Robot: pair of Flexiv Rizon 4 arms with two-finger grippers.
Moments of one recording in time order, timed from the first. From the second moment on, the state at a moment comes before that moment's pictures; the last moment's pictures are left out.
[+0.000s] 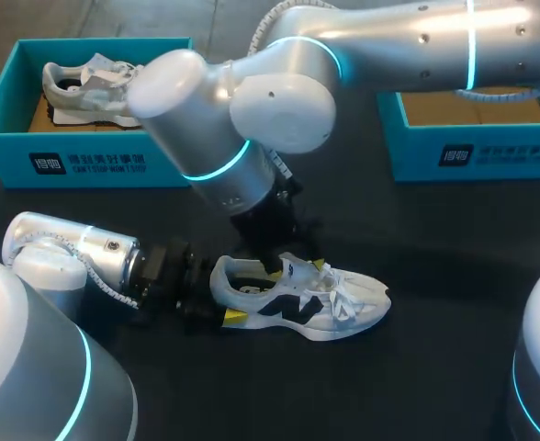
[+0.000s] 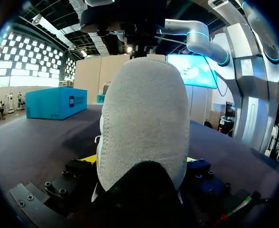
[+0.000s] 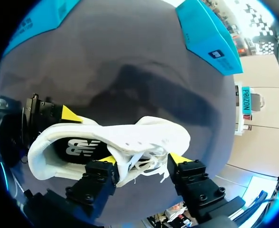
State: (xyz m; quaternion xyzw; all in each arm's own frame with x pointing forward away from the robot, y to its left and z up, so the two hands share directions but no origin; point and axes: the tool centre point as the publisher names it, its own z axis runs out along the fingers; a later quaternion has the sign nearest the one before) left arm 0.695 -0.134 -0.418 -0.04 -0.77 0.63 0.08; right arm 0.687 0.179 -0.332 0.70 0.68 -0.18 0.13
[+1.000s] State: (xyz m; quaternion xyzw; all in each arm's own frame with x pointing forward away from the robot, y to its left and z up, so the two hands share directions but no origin) left arm 0.695 -0.134 -0.418 -0.04 -0.77 0.63 0.08; right arm 0.679 0.178 -0.332 0.72 0.67 -0.16 0.09
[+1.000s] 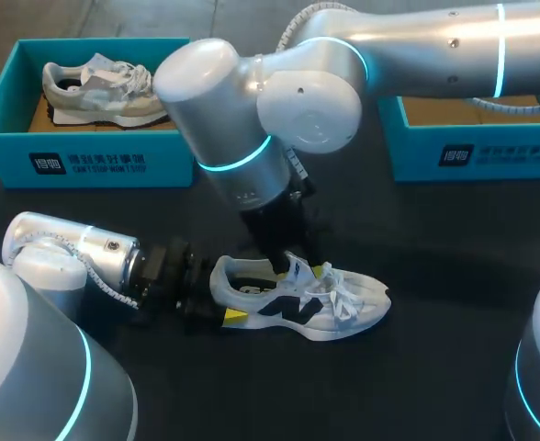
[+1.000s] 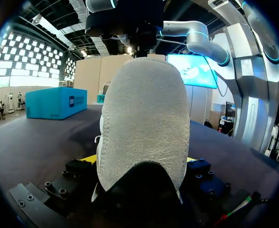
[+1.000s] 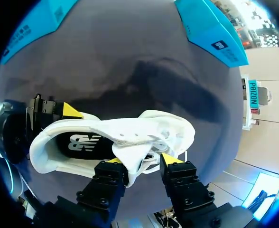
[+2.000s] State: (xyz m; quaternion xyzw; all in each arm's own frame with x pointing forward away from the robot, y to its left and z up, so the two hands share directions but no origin) left arm 0.695 -0.134 -0.418 -0.04 -0.77 0.63 0.08; right arm 0.674 0.180 -0.323 0.75 0.65 -0.16 0.01
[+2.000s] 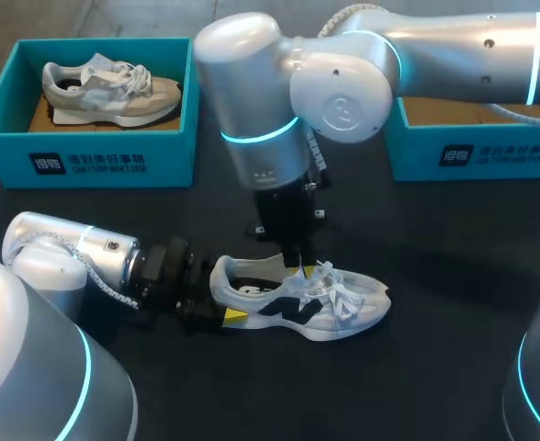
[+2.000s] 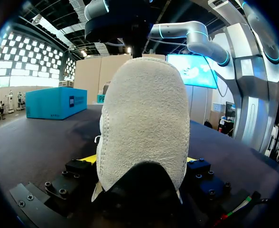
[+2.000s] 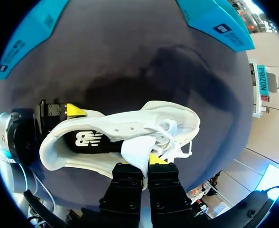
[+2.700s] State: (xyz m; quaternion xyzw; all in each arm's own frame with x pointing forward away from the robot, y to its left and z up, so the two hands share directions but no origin) left arm 0.695 -0.134 -0.418 -0.04 -0.77 0.63 0.08; right arm 0.674 0.140 -0.311 0.69 0.72 -0.08 0.01
